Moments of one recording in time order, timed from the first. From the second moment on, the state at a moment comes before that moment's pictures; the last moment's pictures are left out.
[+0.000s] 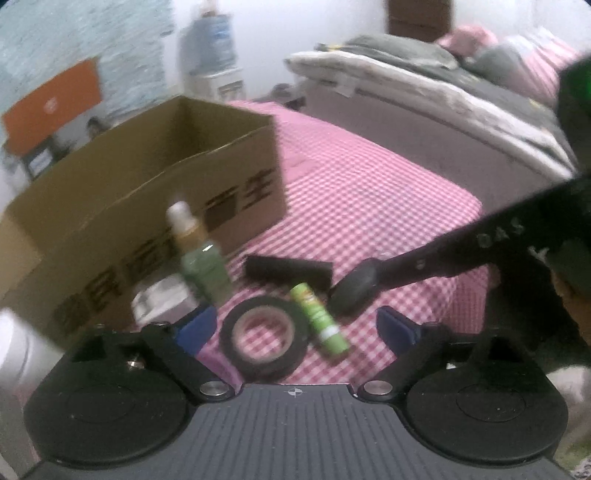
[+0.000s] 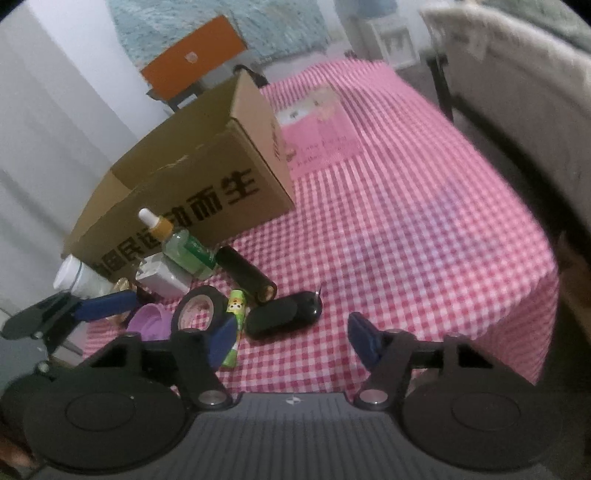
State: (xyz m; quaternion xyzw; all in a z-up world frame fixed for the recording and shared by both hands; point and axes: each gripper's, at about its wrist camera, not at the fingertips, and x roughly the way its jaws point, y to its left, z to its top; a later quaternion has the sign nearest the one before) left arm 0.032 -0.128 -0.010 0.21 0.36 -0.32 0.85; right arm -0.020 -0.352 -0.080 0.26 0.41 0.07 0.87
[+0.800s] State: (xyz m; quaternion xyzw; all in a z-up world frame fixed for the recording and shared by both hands) left arm 0.062 -0.193 -0.041 0.24 0.42 -0.36 0.80; right arm 0.028 -0.368 -0.104 0.32 0.43 0.12 0.83
